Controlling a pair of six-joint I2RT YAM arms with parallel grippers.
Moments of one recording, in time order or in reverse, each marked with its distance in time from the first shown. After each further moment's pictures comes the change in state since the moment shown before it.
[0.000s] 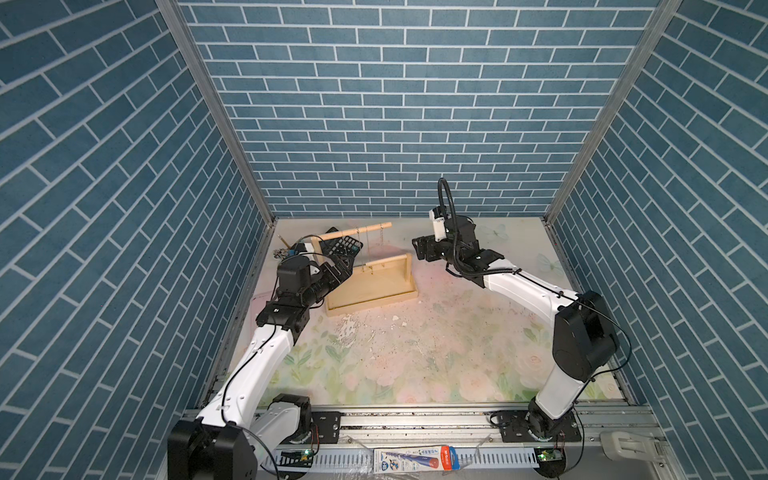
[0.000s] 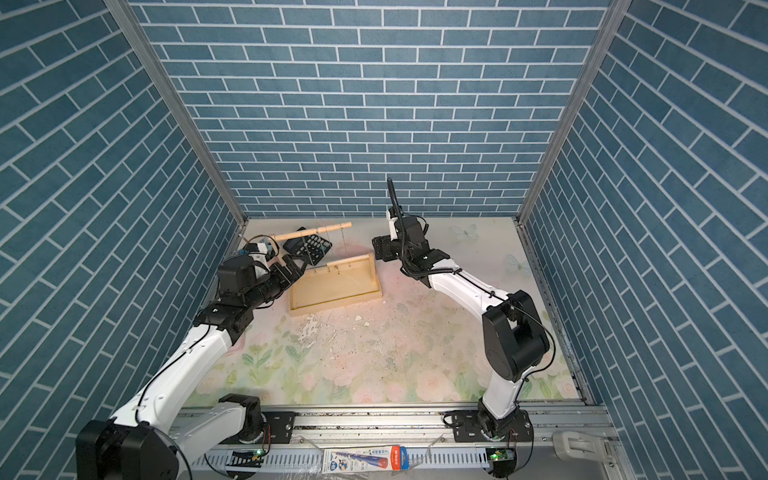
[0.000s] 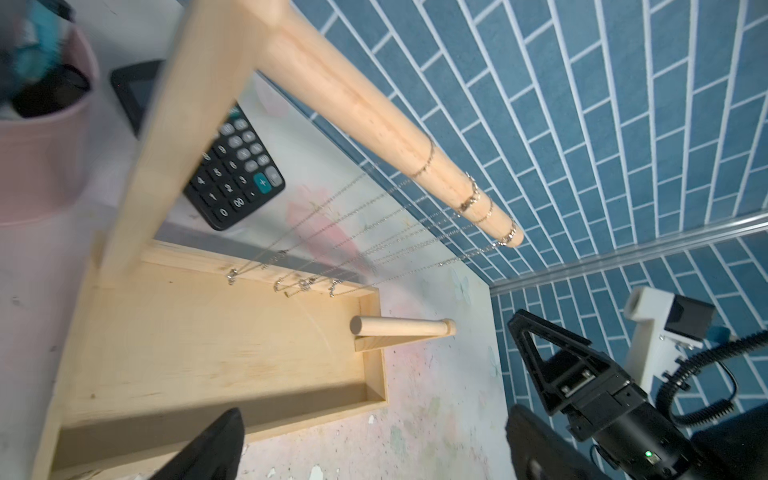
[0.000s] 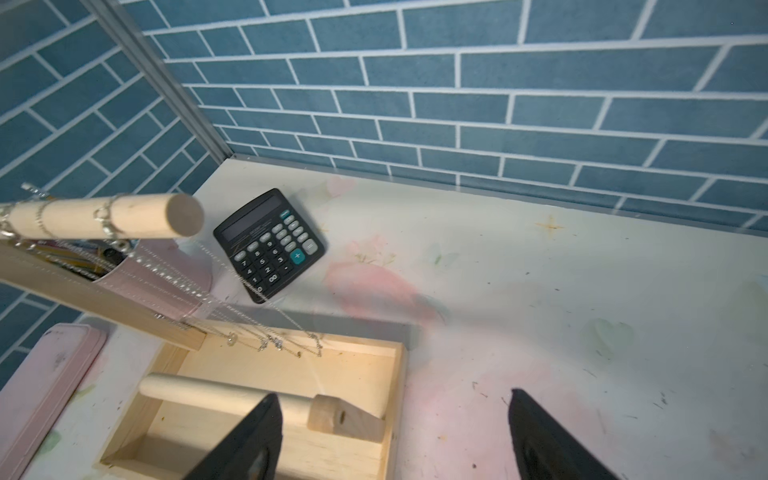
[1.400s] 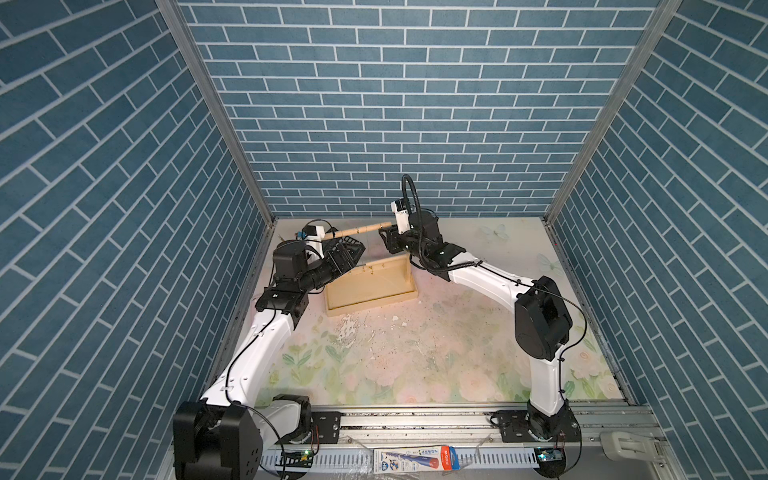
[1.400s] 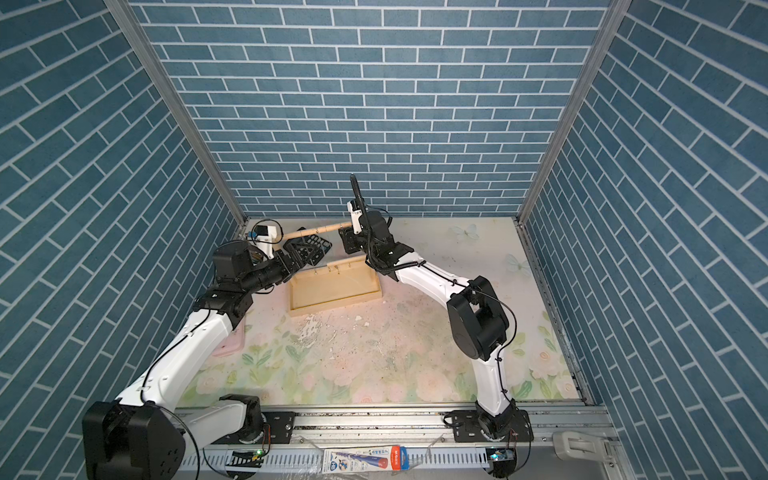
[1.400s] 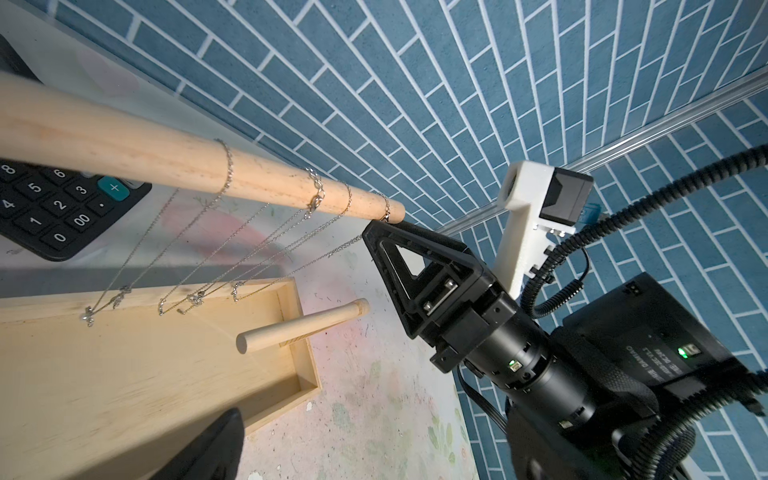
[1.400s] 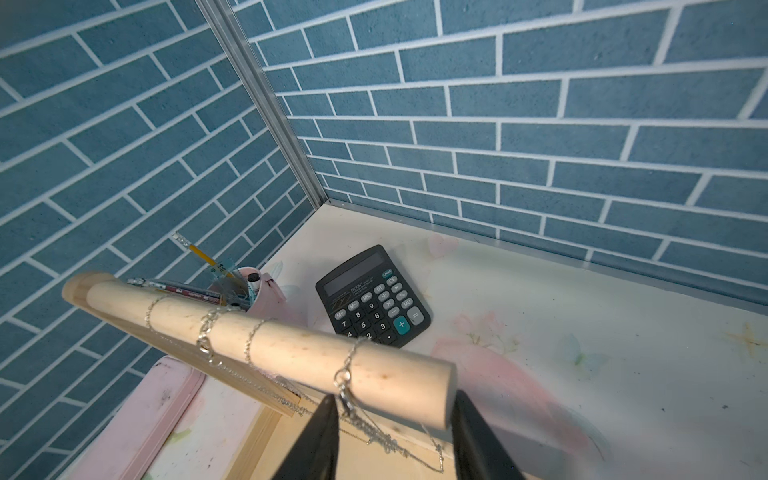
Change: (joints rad) left arm 0.042 0.080 0.109 0.061 0.279 0.058; right arm 0.130 0.253 0.289 0.121 -0.027 0.037
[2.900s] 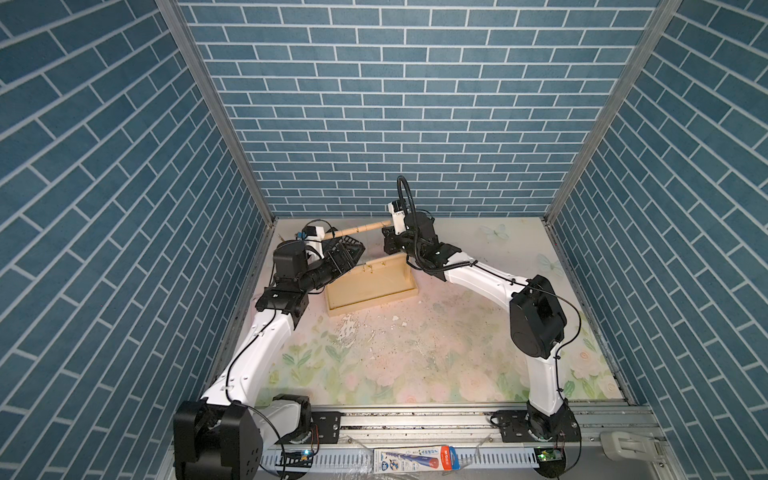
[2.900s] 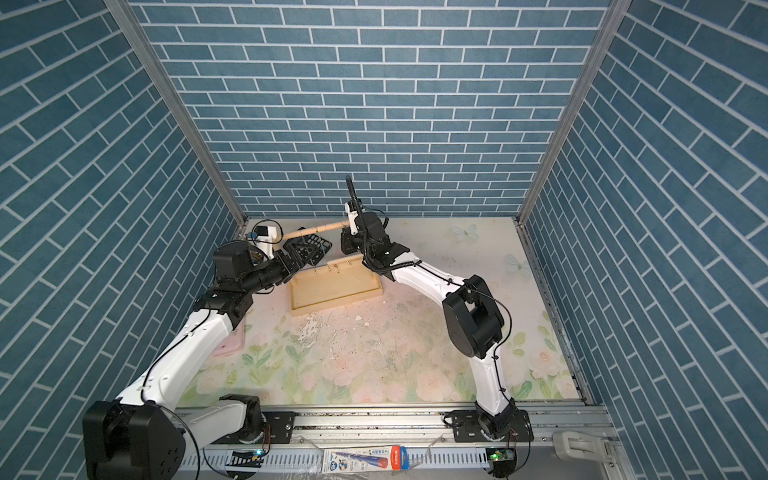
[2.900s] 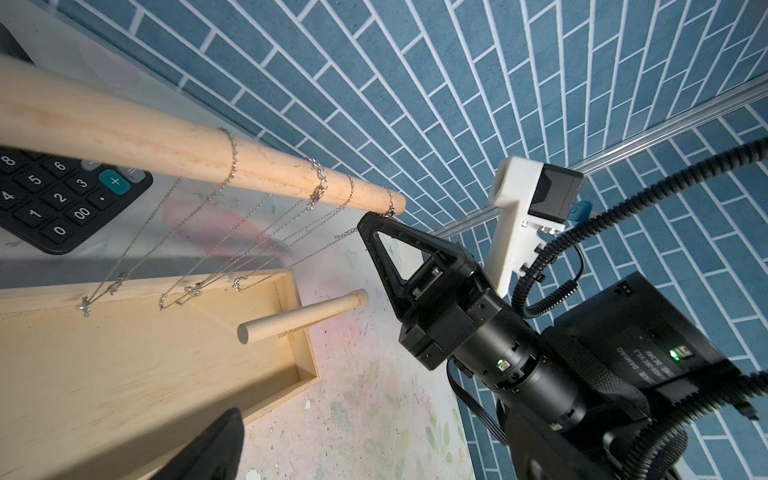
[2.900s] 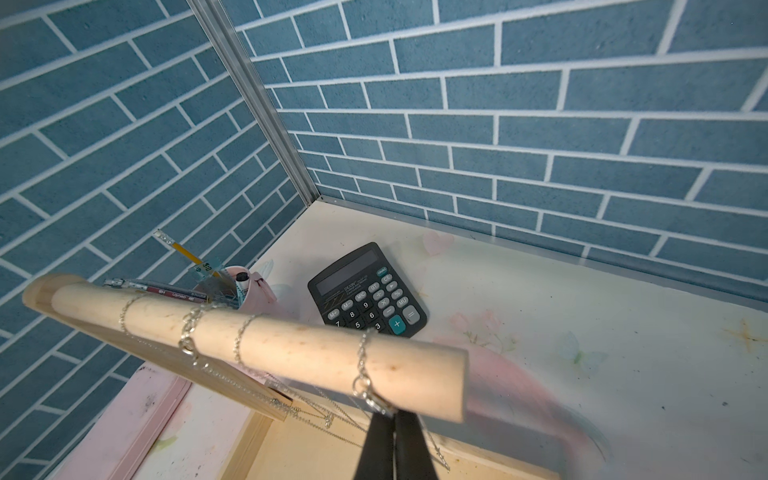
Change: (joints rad) left arm 0.001 0.002 -0.002 0.000 0.000 -0.014; right arm 0.013 0.031 0.034 -0.020 0.035 -0.004
